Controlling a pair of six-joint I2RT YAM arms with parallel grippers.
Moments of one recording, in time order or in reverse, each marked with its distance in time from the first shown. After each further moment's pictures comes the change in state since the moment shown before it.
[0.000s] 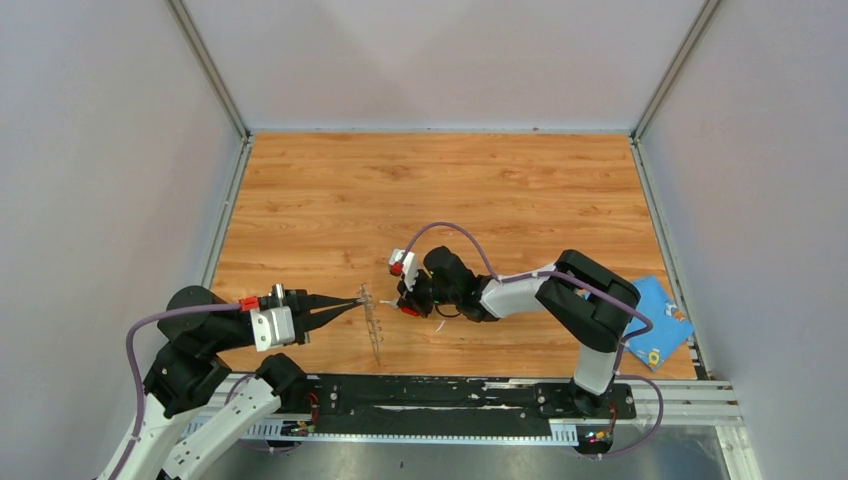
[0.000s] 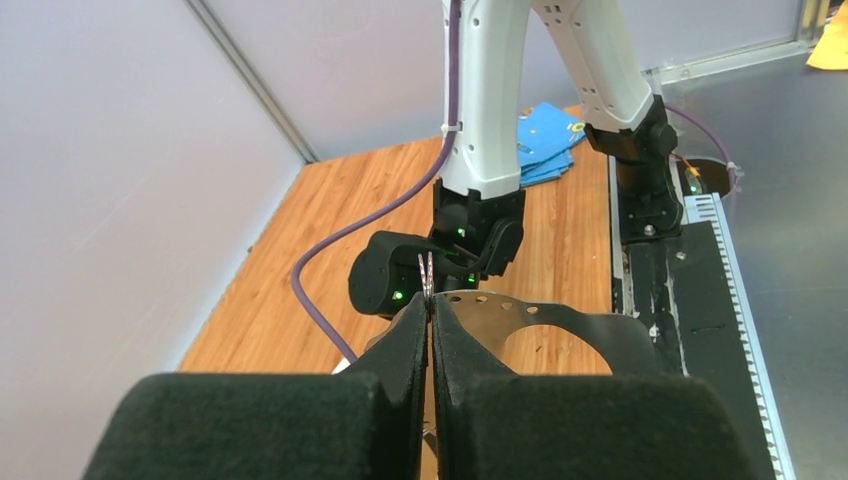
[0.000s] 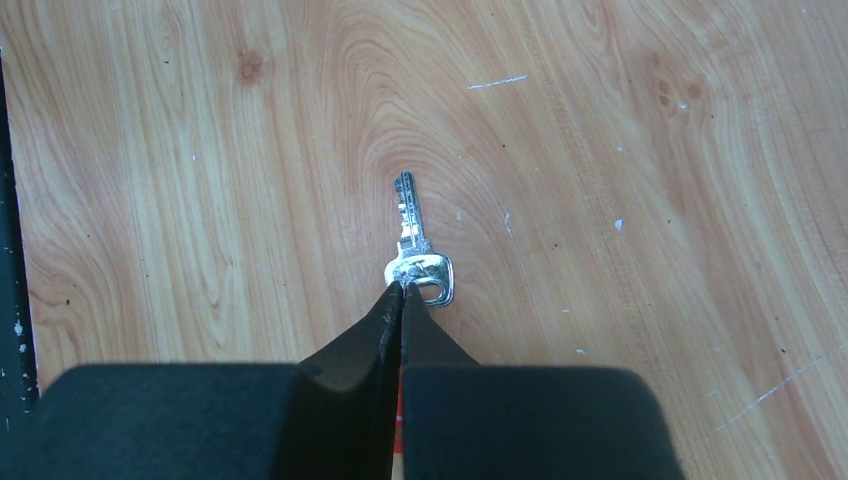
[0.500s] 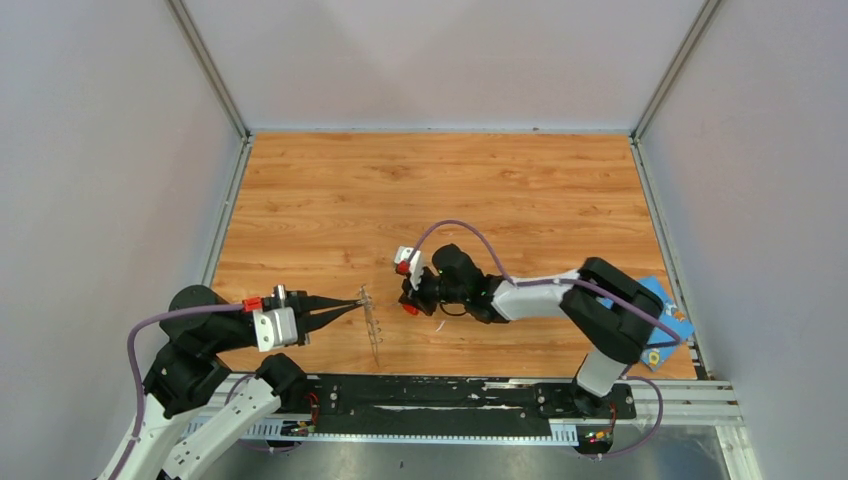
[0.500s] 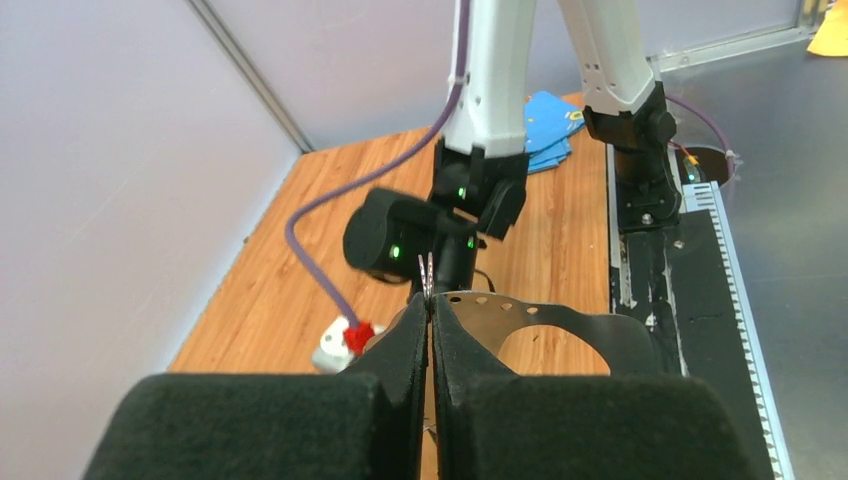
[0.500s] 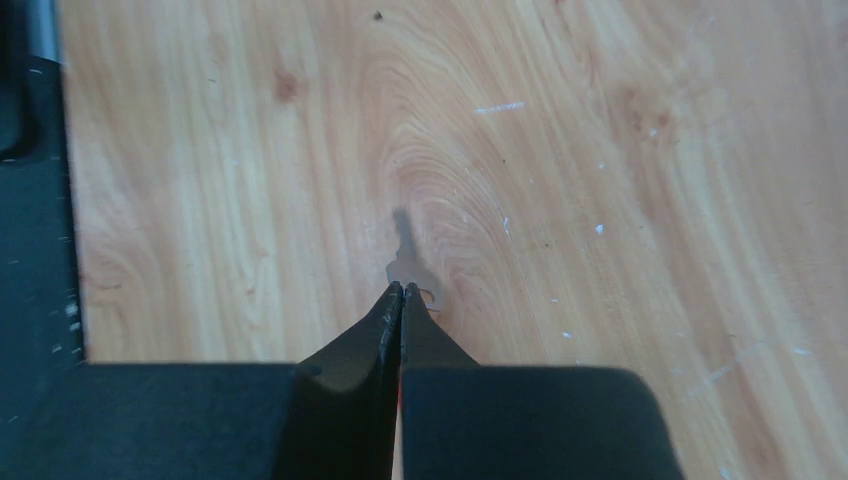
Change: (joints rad) left arm 0.000 -0.001 0.000 -0.032 -0.005 0.017; right arm 0.000 -0.054 -0.014 -0.024 -0.011 -0.010
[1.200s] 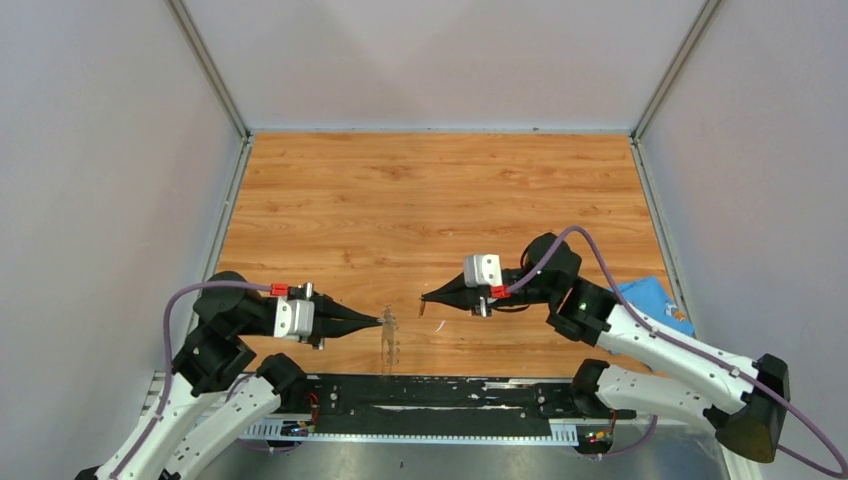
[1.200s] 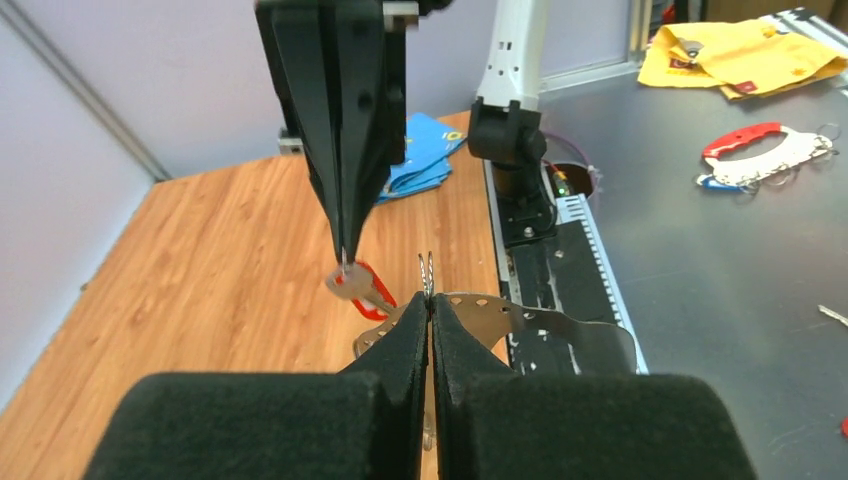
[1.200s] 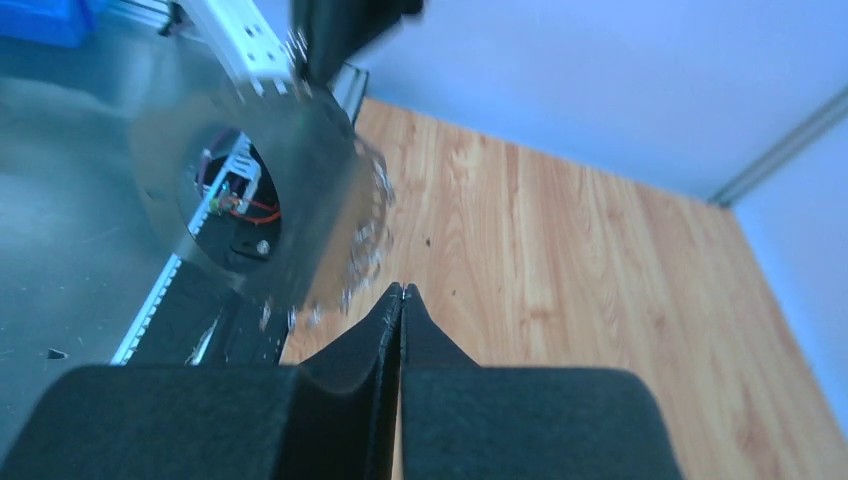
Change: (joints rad) left arm 0.000 0.050 -0.112 0.143 0.227 -0.134; right arm 0.000 -0.832 -0.058 -0.291 -0.303 -0.220
